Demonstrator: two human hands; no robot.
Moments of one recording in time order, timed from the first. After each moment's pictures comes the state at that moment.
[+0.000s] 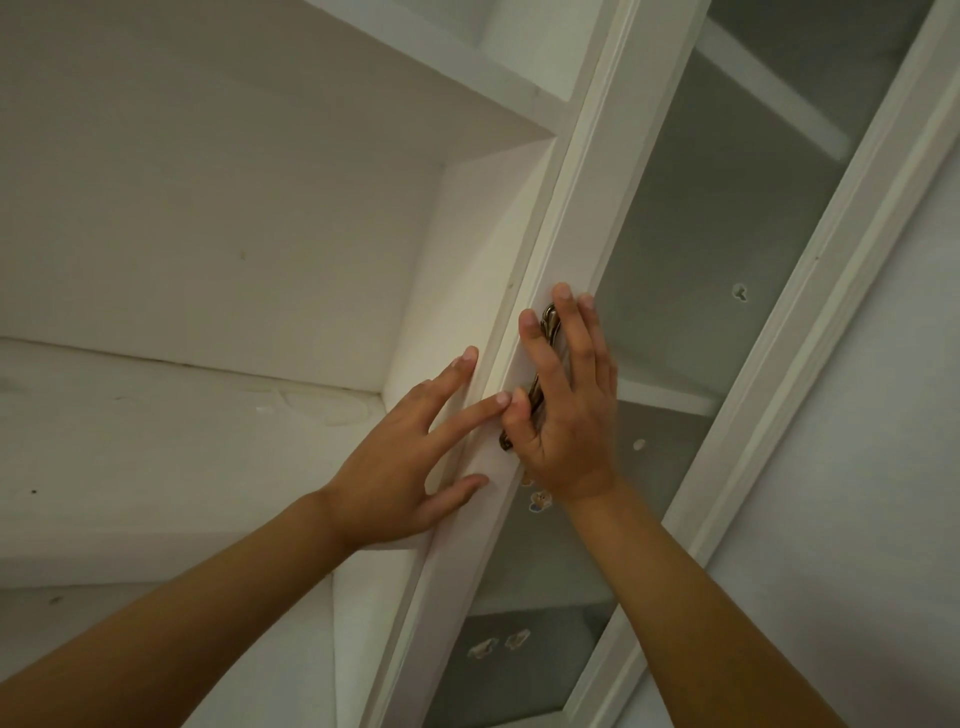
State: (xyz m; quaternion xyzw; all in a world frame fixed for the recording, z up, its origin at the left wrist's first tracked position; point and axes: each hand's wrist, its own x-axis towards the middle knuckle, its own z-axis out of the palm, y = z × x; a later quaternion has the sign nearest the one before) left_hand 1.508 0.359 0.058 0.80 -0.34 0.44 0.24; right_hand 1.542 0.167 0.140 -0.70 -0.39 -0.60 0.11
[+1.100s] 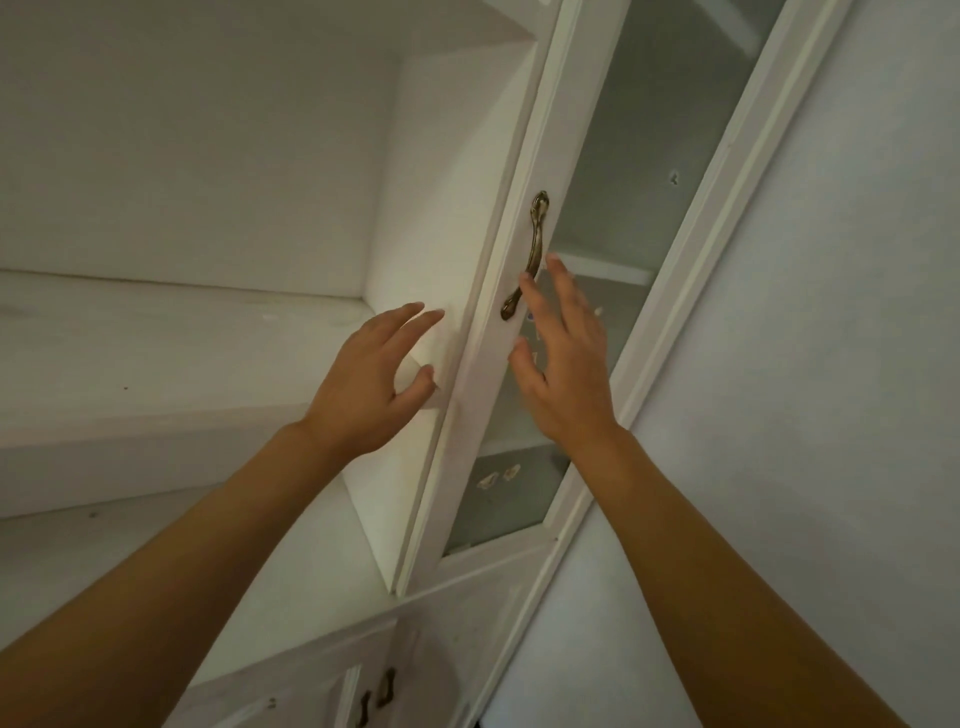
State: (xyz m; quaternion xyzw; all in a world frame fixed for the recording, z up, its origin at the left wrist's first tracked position) left_hand 1.428 0.407 0.027 0.85 -0.24 0.30 0.35; right_hand 1.413 0.177 0.090 -0.87 -0.19 -0.44 0.13
